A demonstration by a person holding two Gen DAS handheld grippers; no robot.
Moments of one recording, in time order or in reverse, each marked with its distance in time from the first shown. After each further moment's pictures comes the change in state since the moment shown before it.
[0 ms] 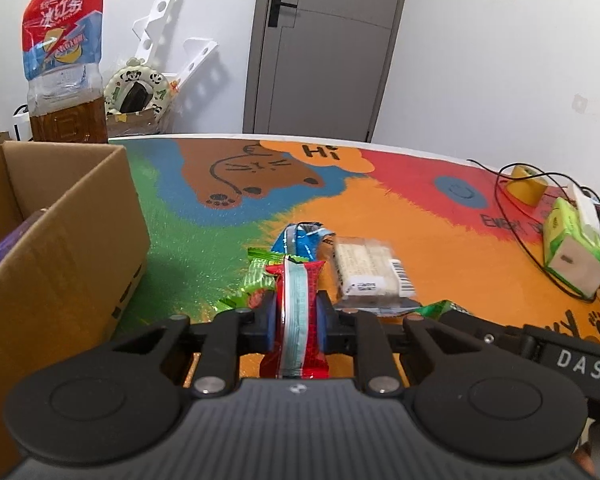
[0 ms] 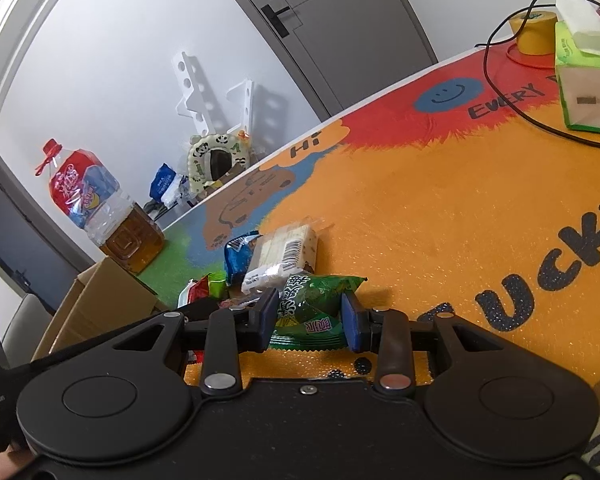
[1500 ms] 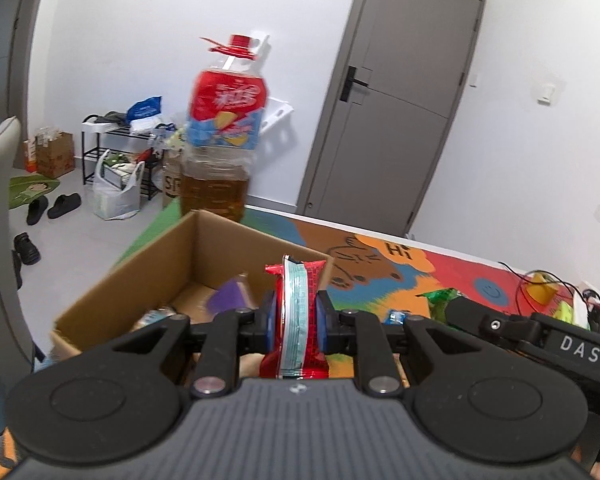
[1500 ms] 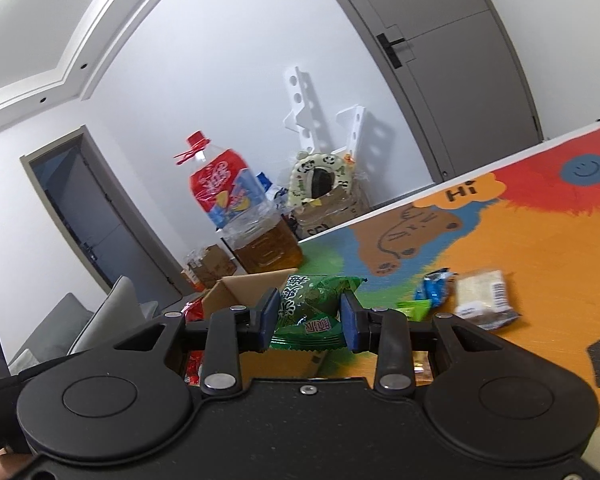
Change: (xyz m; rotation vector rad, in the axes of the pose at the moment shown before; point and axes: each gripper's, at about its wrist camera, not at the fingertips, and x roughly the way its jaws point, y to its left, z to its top) left arm -0.136 0.111 0.018 -0.185 -0.189 0.094; right arm -0.031 0.133 -0.002 -0.182 -0.066 0.234
